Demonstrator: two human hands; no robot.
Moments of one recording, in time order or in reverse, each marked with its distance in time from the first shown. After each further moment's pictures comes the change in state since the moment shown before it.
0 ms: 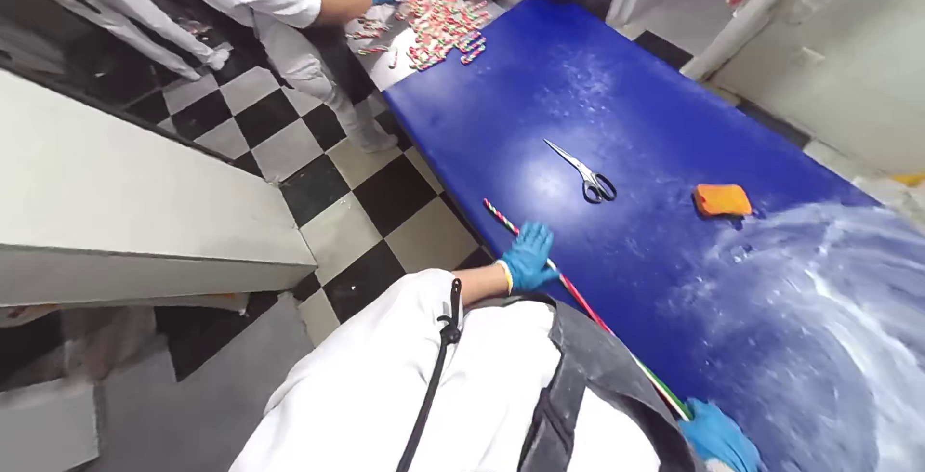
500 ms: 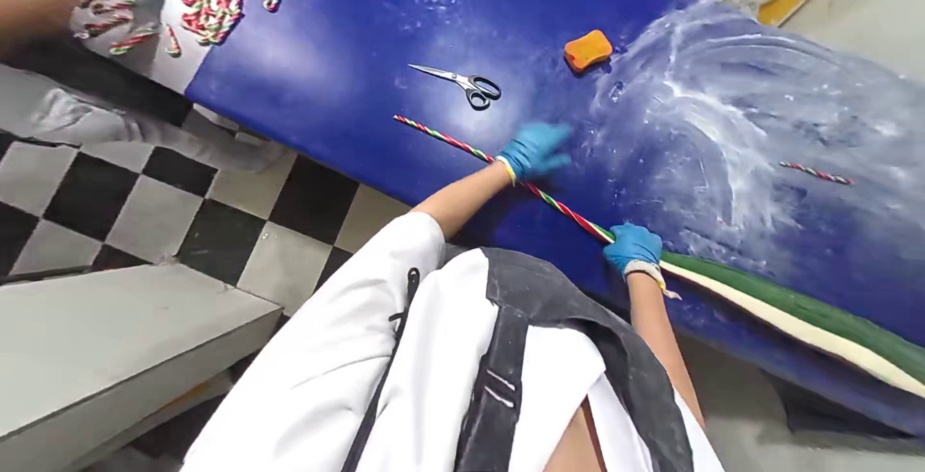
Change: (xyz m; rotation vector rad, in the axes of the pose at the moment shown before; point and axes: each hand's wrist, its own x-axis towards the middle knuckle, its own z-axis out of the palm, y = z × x) left_hand 0.122 0.154 -0.014 -0.078 -0.006 0.490; right_hand -0.003 -0.006 0.003 0.093 0.012 0.102
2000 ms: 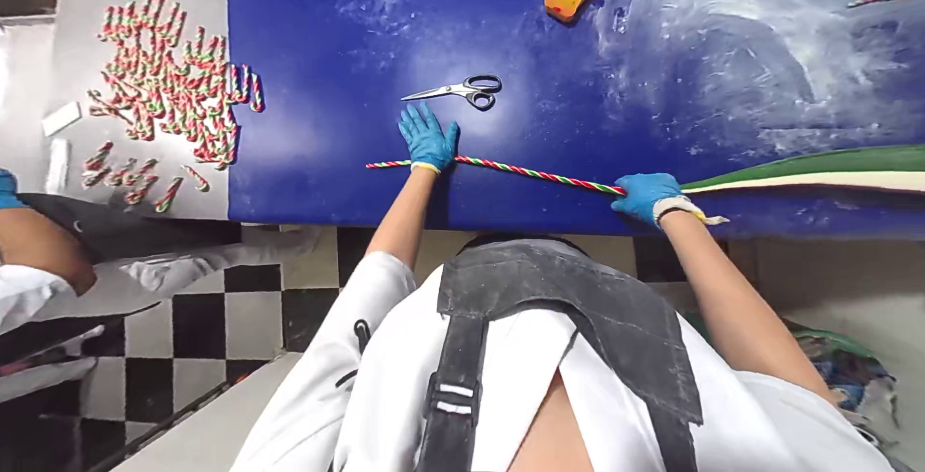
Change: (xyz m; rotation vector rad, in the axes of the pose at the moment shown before) left_hand -0.081 -0.246 -0.063 0.329 0.039 -0.473; right_hand -0.013 -0.106 -0.014 0.207 -0.147 -0.127
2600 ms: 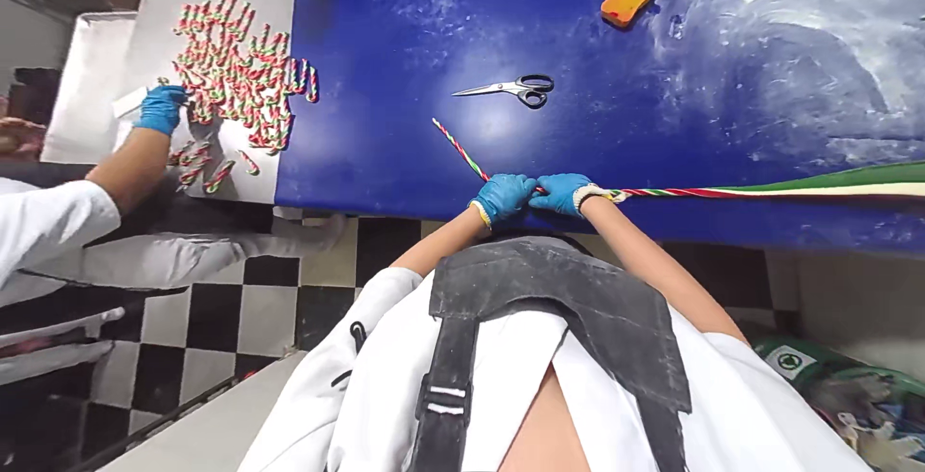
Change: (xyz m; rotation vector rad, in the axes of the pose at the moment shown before) left_hand -0.110 0.013 -0.027 -0.071 -0.471 0.760; right_hand 0.033 -0.233 -0.019 0.104 -0.052 -0.383
